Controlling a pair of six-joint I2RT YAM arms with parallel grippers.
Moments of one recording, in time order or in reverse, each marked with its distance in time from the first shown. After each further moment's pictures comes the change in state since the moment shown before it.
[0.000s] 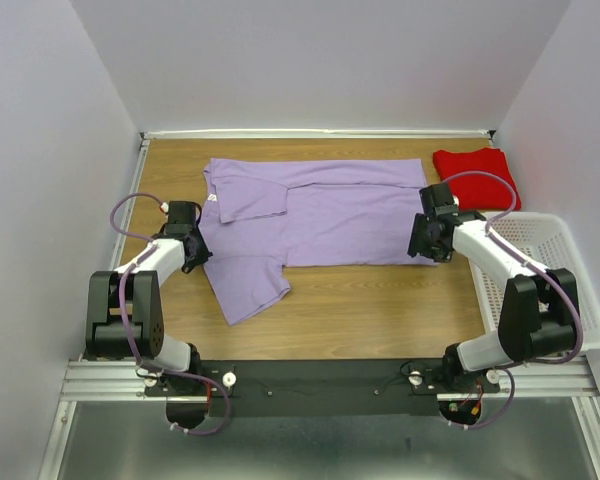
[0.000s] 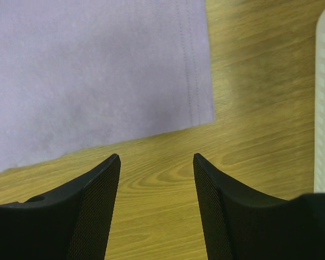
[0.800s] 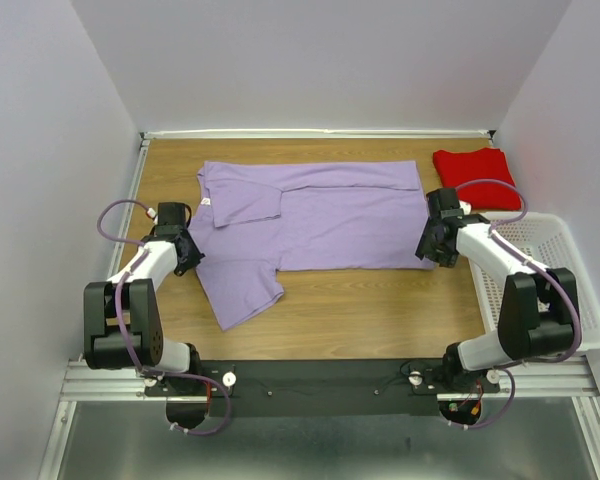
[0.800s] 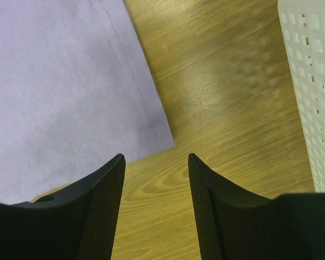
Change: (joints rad) left arm 0.065 -0.056 -0.001 -0.079 -0.009 -0.049; right arm -0.055 0.001 -0.047 0.028 0.053 0.100
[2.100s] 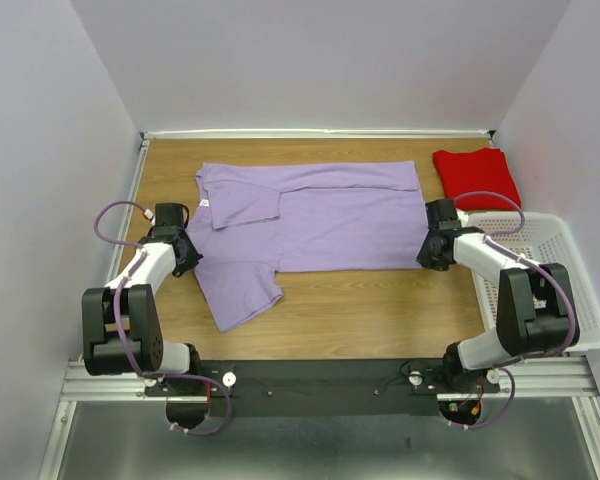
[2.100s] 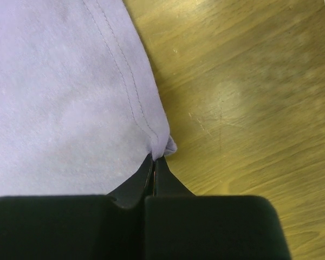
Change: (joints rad) left arm 0.014 -0.025 -0.003 -0.027 -0.004 -0.006; right arm -0.009 0.031 -0.124 0.202 -0.035 0.044
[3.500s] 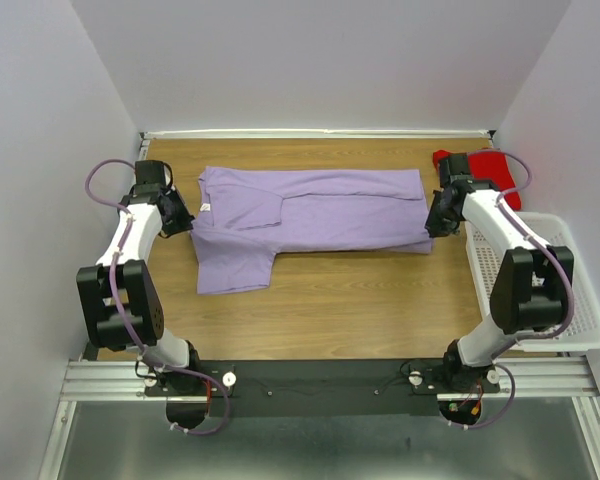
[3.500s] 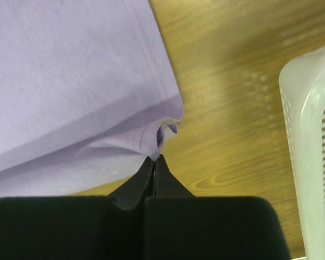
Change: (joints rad) left arm 0.070 0.137 0.387 -0.179 0.213 0.094; right arm -0.061 0.119 0.441 -0.369 -0.086 -0.142
